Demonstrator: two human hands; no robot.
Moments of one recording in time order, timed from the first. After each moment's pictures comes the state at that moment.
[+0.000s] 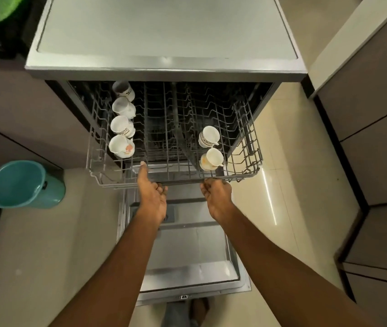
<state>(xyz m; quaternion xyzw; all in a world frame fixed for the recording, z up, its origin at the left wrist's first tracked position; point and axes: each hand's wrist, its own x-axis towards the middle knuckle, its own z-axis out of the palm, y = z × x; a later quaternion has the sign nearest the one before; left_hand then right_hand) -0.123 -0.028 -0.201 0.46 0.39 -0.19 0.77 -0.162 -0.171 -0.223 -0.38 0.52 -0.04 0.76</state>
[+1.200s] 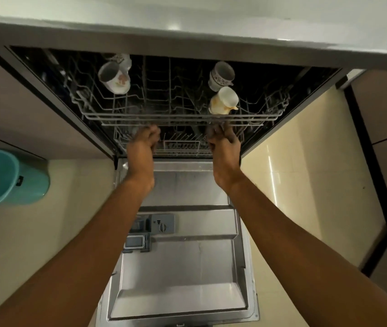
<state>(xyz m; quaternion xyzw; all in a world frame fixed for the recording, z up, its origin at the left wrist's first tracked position) 0.022 -0.049 -0.278 0.59 0.22 -0.13 0.77 -0.010 -0.207 -0.281 -0.49 0.32 -0.09 0.80</state>
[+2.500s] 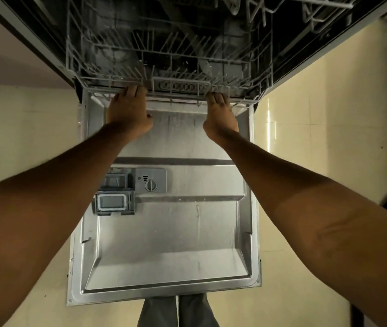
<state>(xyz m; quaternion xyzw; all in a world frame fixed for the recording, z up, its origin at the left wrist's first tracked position) 0.035 -0.014 -0.521 0.97 -0.16 -0.15 0.10 -0.024 -0.227 -0.515 -0.97 0.12 0.13 0.17</state>
